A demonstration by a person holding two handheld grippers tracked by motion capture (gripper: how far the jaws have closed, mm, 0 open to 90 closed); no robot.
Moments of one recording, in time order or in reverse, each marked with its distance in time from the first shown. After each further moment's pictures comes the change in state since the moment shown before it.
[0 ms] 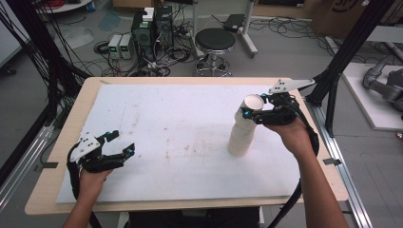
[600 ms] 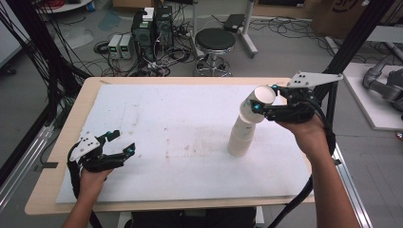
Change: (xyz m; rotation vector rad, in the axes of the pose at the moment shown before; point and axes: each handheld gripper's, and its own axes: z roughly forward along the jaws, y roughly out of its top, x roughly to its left) left arm 0.002 -0.001 0.002 -0.011 -0.019 -0.008; right arm 0.013 0.020 -0.046 -0.119 0.004 -0.039
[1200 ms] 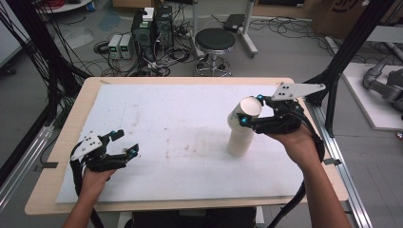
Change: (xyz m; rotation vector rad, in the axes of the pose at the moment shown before) left arm -0.006 0.004 0.006 -0.020 -0.073 -0.021; right arm 0.029 -0.007 0.015 0.022 0.096 -0.041
